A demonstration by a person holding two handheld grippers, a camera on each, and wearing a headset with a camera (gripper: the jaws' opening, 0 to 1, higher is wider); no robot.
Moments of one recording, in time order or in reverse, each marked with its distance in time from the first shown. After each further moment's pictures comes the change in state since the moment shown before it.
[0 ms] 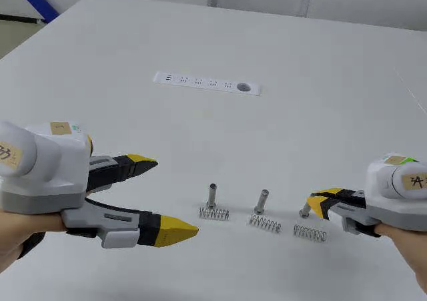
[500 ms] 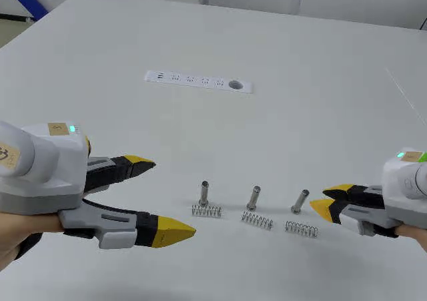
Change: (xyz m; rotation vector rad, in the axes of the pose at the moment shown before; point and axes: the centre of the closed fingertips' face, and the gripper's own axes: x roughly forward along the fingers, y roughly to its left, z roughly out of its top) left arm 0.009 -0.006 -0.003 0.003 0.015 -0.024; right arm -0.027 0.002 -0.016 -0.079 0.032 0.088
